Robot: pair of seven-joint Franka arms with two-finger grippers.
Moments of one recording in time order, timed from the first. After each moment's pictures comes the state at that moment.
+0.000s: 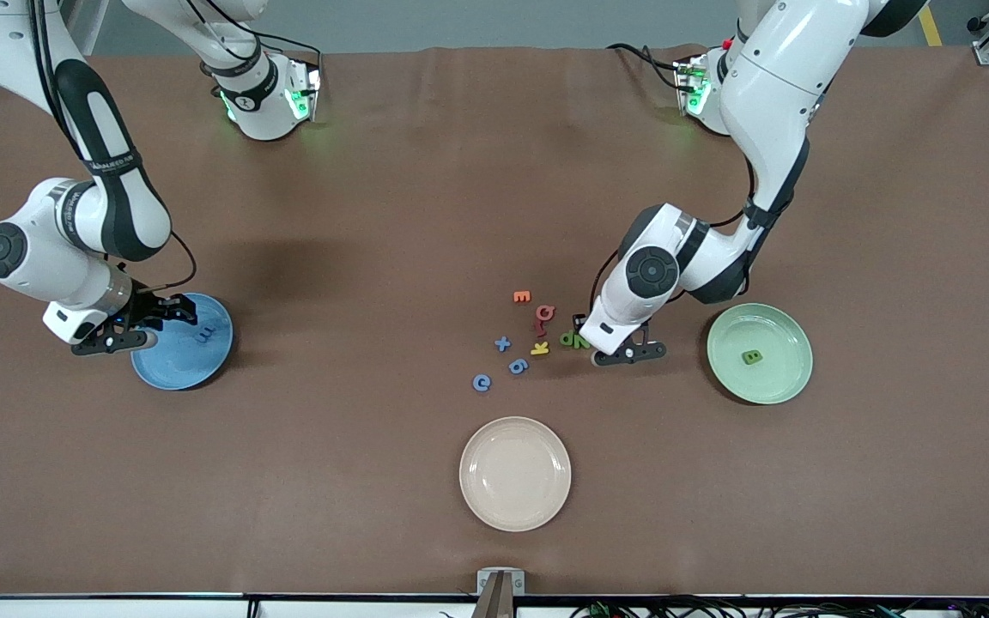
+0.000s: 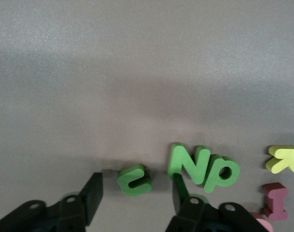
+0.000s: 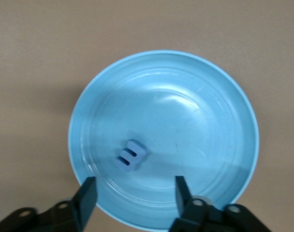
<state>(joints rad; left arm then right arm) -0.33 0.63 -0.23 -1.87 0.09 2.44 -0.72 -0.07 0.29 -0.08 -2.21 0.10 2.43 -0.37</state>
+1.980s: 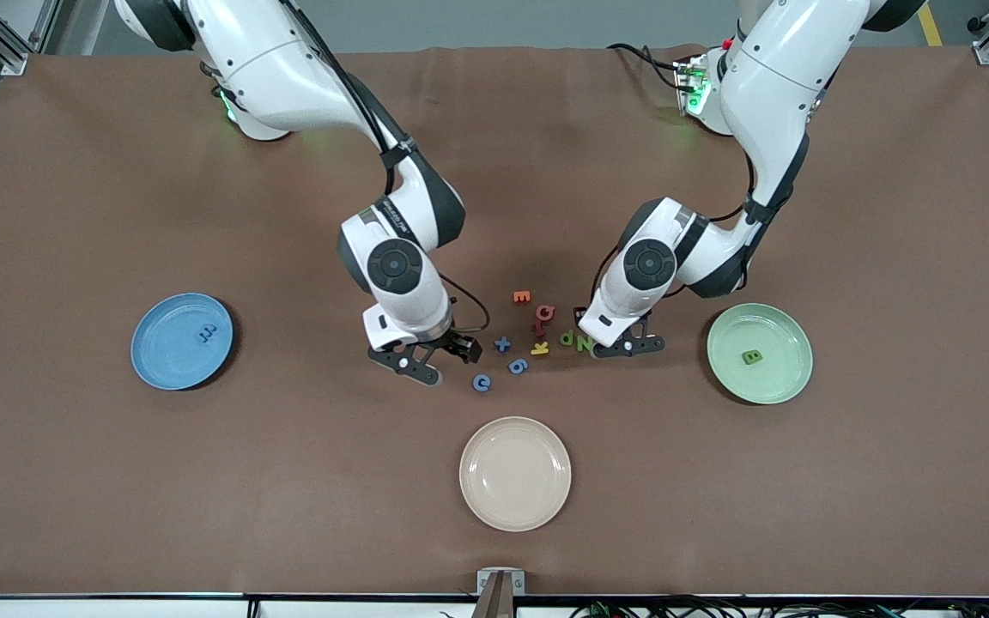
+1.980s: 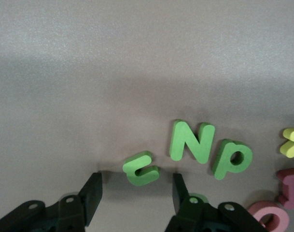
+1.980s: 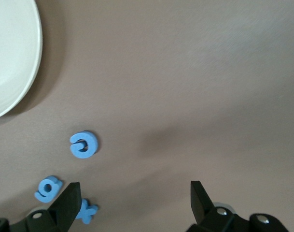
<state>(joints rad) -0.33 0.61 -0.23 -1.92 0.12 2.45 -0.72 0.67 0.75 -0.05 -1.47 0.10 2.28 1.02</state>
